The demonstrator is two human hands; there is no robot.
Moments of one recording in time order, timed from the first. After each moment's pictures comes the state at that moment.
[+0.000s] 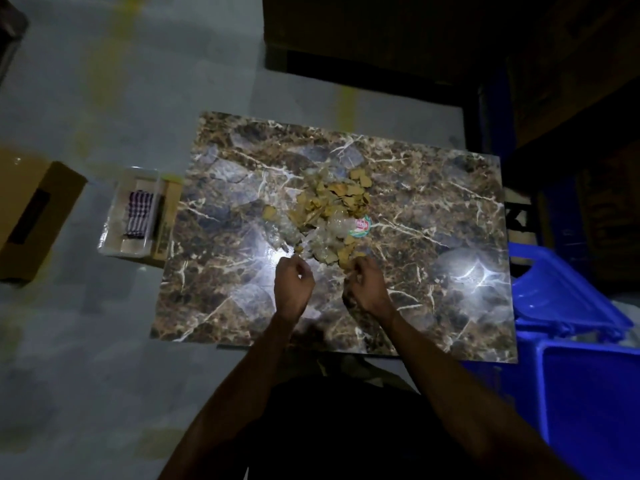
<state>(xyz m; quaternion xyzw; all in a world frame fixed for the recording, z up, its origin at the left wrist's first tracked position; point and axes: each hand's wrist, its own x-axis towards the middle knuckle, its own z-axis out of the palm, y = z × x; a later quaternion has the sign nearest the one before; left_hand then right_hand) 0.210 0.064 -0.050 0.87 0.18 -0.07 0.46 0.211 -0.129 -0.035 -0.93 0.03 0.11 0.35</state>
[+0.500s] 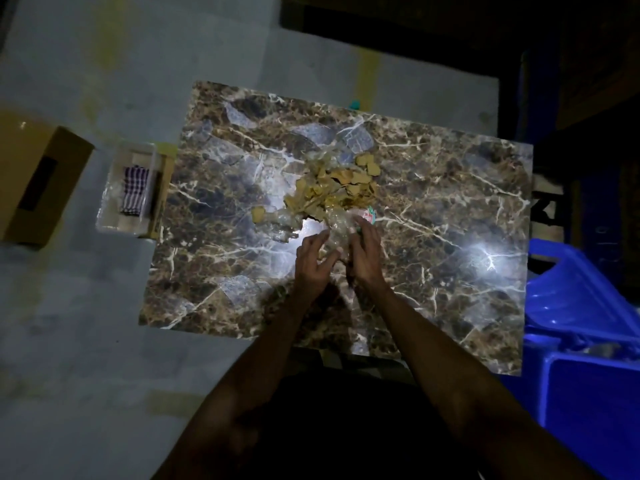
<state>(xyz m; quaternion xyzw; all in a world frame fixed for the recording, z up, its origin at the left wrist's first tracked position) 0.239 0.006 -0.070 0.80 0.15 -0.08 0.58 0.272 -0.123 -0.040 -0.84 0.14 0.10 0.51</state>
